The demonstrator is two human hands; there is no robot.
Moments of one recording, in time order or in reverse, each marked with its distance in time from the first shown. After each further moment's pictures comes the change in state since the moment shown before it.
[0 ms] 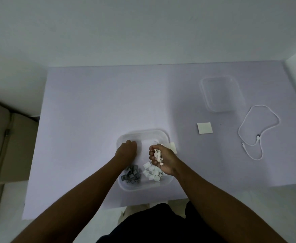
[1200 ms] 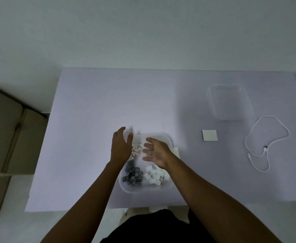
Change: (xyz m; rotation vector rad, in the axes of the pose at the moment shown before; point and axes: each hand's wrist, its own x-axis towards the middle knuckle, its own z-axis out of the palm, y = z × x) left_hand -0.025 -0.013 -0.022 -0.885 0.546 -0.262; right_hand 0.004 -0.022 0.056 -0.168 0.127 -0.072
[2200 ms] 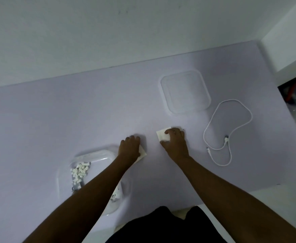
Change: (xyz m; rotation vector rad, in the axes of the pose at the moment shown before) left_hand 0.026 0.134 0.226 0.998 -0.624 0.316; right_hand 0.052 -0.071 -0.292 -1.055 0.572 -0.621
